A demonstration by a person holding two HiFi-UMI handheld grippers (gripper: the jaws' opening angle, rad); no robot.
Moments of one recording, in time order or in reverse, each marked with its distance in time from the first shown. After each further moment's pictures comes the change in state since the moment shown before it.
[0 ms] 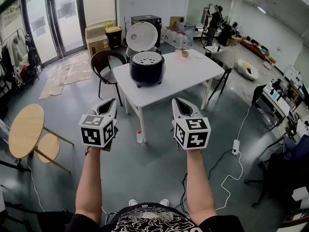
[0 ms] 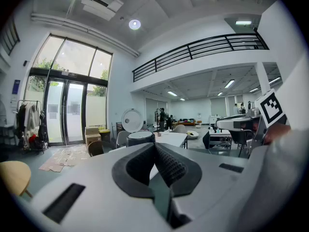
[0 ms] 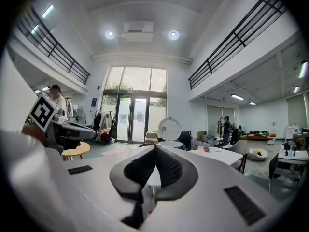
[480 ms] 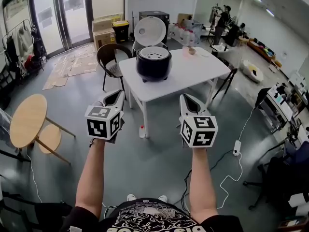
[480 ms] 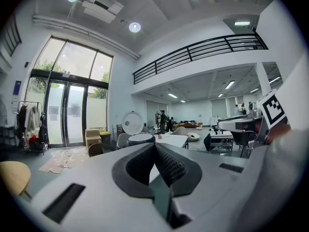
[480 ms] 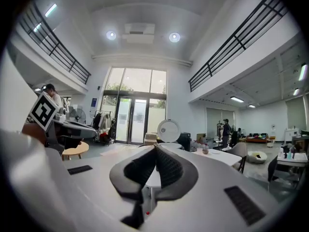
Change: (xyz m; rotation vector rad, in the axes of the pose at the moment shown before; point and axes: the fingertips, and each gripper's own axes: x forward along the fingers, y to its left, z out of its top) left arm 0.006 -0.003 0.008 0.010 -0.038 -0.001; right arm -0.005 -0.006 0.003 -0.015 -0.024 -0.022
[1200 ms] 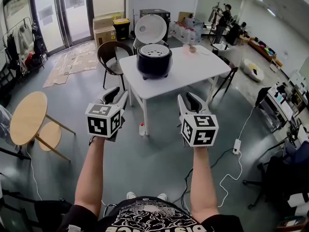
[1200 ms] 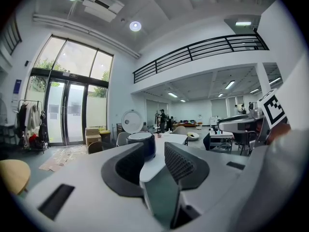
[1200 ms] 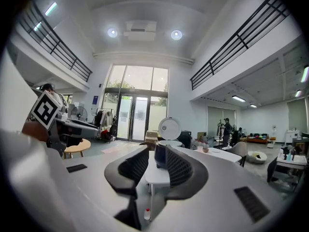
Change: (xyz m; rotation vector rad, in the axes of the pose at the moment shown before) left arm -0.005 -0.008 -0.010 -0.010 0.010 0.000; right arm -0.010 0.002 -0.010 -0.016 0.028 0.015
